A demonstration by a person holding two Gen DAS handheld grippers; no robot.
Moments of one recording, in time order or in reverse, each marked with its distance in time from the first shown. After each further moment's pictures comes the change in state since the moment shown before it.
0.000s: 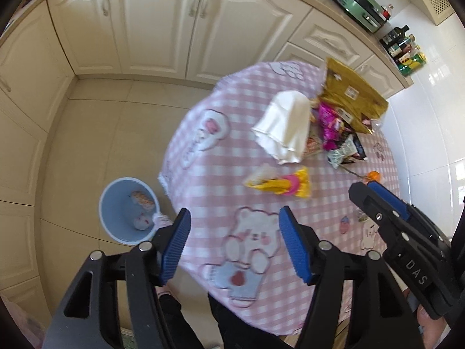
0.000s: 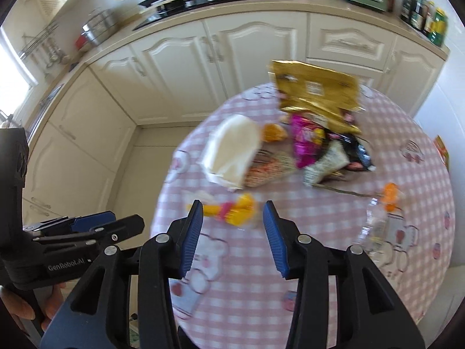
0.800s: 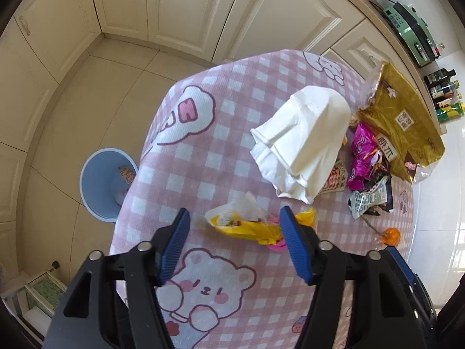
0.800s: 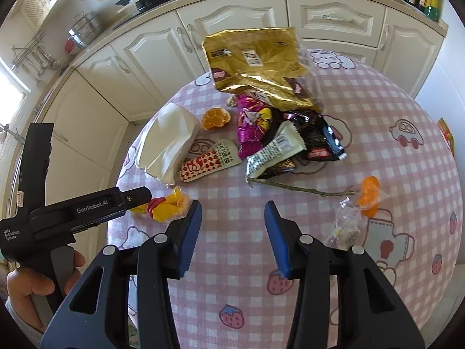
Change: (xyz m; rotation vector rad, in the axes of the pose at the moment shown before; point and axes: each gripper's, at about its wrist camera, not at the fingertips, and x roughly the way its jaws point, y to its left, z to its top) left arm 0.090 -0.021 0.023 -0.271 0.015 0.057; right arm 0.031 -0.073 0.002 0.027 0.053 0.047
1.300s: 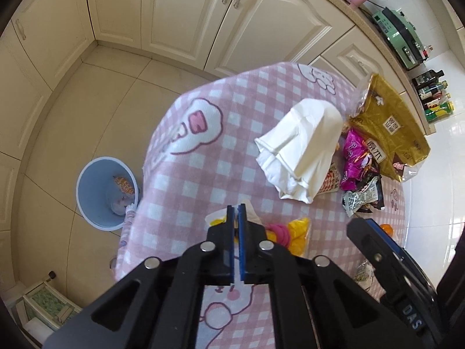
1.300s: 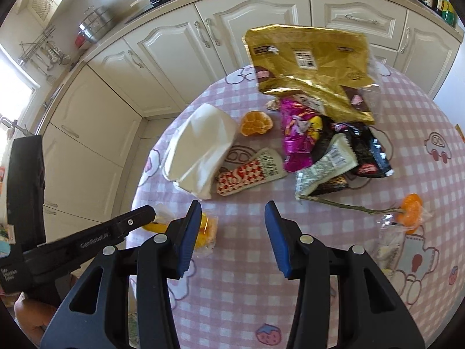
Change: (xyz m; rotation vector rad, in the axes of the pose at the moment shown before) left arm -0.020 0.019 -0.003 0.028 -0.041 -0.056; right arm 0.025 0.035 0.016 -0.013 0.023 0.065
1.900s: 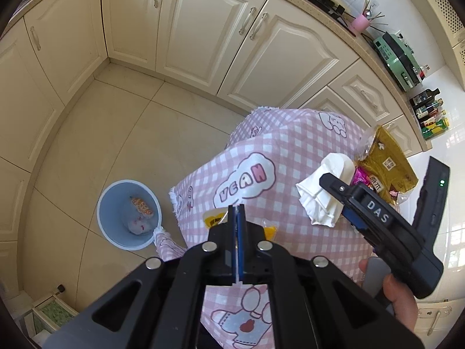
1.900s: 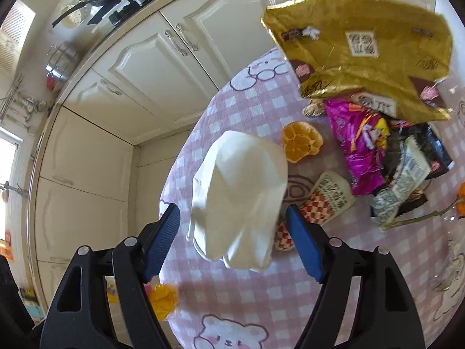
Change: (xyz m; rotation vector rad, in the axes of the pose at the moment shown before) left arm -0.062 0.066 0.028 -0.005 -0.091 -0.001; right arm 0.059 0.026 0.039 0.263 -0.005 -0.020
